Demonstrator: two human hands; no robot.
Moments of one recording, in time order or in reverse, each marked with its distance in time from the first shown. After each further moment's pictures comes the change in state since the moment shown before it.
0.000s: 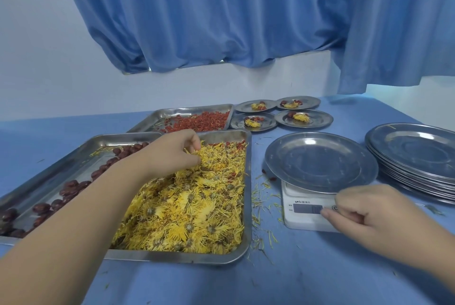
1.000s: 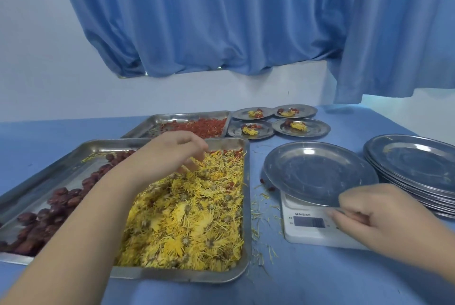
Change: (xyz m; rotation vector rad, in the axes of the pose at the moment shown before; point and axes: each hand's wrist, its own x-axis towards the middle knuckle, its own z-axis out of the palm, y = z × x) left_hand -0.013 0.025 -0.008 -0.282 0.051 -0.079; right_hand 0.012 0.011 -0.007 -0.060 -0.030 0.027
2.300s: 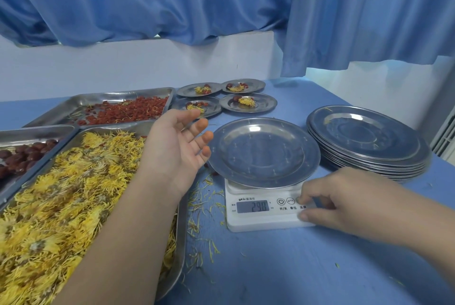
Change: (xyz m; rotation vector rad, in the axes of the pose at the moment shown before) left_hand 0.040 0.056 0.125 -1.296 0.051 -0.213; right_hand -0.022 0.025 -0.019 -0.116 -0.584 0.410
